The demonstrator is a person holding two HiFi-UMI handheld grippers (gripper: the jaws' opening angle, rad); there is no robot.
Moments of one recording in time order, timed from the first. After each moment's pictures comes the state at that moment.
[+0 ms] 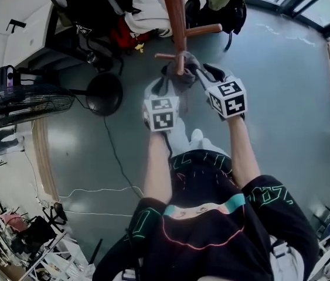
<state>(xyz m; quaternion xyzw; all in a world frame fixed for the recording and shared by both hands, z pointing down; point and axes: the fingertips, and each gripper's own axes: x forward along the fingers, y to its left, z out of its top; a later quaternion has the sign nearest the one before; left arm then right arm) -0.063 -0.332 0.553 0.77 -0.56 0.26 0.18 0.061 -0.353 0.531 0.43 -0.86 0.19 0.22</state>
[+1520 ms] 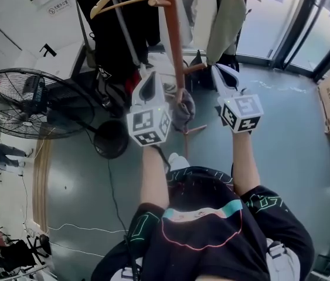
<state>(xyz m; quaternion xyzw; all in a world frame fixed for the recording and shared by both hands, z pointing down) -0.070 -0.347 0.277 0.79 -0.61 -0.07 -0.02 0.109 -0.362 0.281 0.50 -0.86 -0.04 -0.01</state>
